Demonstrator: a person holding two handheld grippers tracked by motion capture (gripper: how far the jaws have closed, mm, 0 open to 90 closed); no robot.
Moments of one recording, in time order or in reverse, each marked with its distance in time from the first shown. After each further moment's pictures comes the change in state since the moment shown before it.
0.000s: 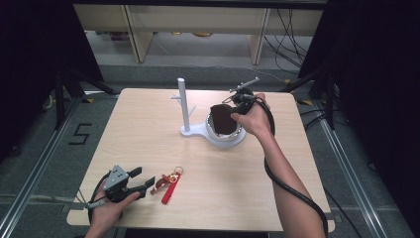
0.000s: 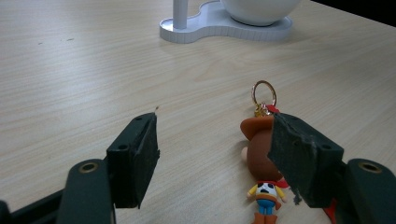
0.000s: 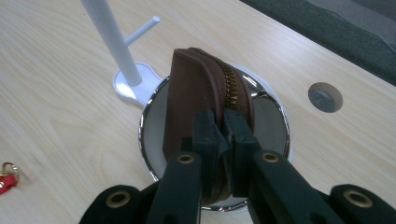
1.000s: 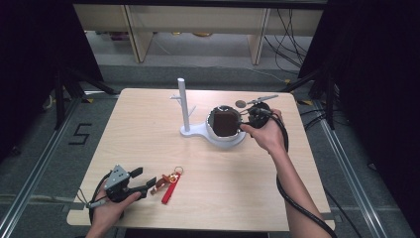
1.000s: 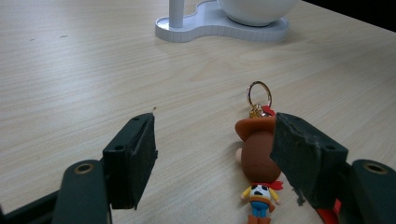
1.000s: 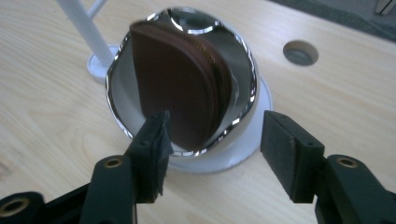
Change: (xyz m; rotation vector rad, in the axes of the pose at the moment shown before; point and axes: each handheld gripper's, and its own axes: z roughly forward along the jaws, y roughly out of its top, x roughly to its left) left arm -0.002 0.000 0.002 0.009 -0.009 -0.016; right arm -0.019 -0.058 -0.012 -0.042 -0.037 0.125
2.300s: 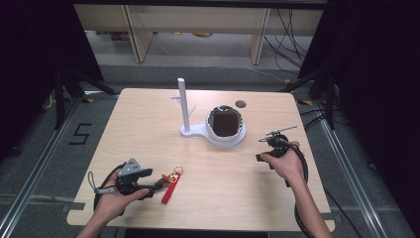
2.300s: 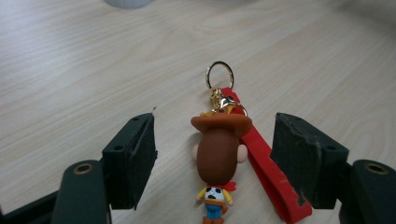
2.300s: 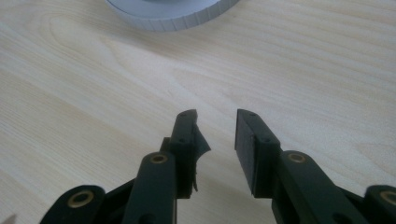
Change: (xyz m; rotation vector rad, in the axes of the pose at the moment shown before) left arm -0.014 0.034 0.018 0.276 -0.131 0.088; right arm -0.020 -0.095 -0.010 0.235 0.017 0.216
